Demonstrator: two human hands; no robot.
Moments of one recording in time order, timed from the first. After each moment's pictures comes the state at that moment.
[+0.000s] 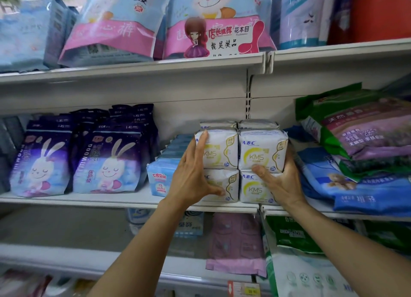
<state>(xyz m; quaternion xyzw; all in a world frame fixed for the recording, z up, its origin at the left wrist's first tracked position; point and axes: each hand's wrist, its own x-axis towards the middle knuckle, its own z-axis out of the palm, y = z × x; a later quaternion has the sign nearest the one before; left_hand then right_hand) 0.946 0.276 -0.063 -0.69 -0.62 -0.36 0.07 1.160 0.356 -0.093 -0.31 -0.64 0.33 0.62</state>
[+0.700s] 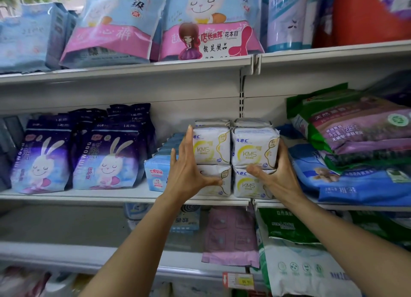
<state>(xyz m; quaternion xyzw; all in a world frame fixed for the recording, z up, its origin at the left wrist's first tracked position) 0.955 0.266 -0.062 -0.66 -0.62 -0.42 0.07 1.180 0.344 -0.088 -0.30 -0.69 0.33 0.57</state>
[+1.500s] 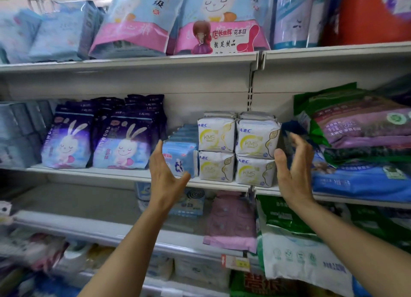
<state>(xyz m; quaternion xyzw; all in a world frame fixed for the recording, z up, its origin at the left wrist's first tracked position) 0.939 0.203 -0.106 -0.49 -0.66 -0.57 0.06 1.203 0.309 -0.091 -0.35 -0.68 0.10 0.63</state>
